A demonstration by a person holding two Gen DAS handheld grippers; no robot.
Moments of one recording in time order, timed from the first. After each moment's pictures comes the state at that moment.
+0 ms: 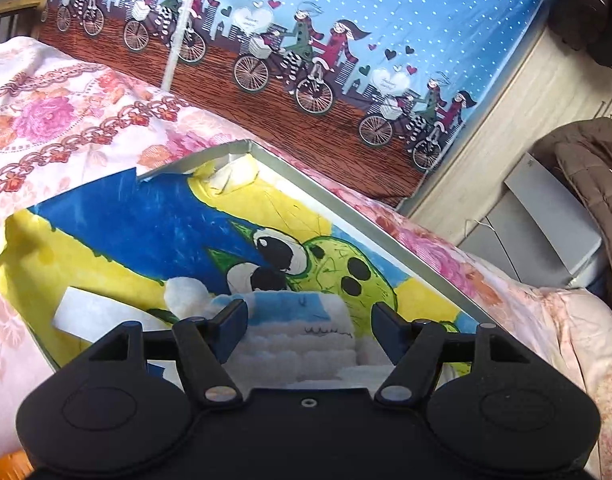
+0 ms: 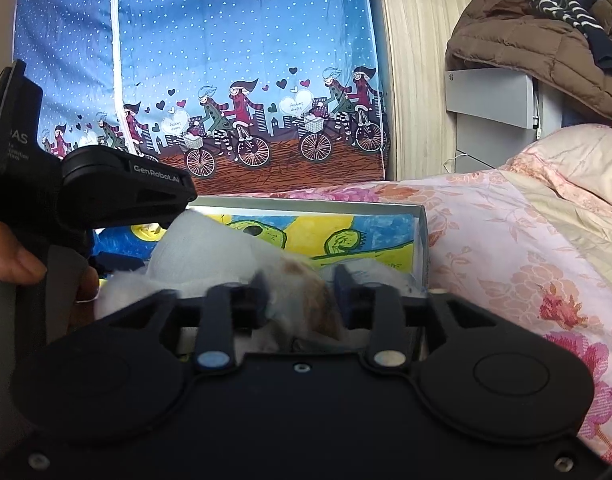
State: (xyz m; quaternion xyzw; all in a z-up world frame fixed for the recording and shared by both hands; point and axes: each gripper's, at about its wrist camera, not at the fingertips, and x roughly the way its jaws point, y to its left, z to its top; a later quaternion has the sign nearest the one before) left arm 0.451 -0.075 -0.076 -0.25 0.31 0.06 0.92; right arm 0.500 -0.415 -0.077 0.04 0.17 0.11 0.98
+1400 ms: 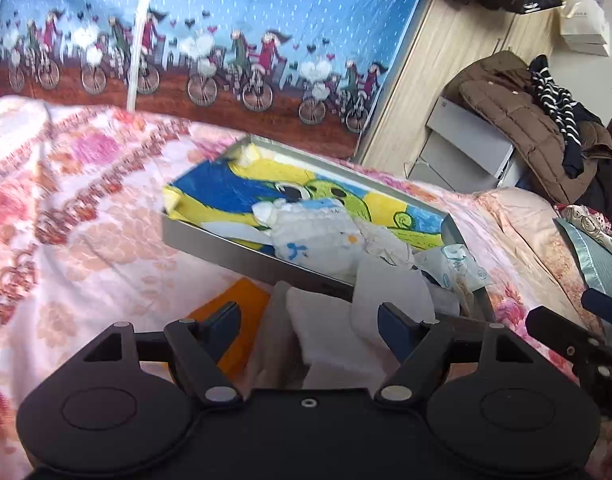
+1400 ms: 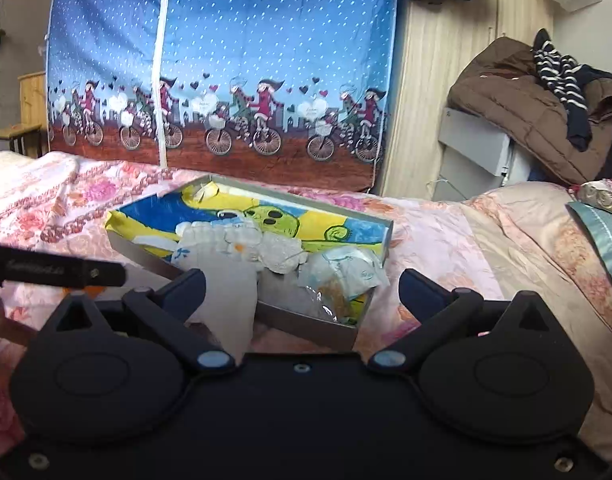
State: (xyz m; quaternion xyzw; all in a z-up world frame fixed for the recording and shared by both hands) left arm 0.263 -0.032 -0.046 -0.15 0.32 -0.05 0.94; right arm 0.353 -0.409 0.009 -0.06 0.18 0.10 0.98
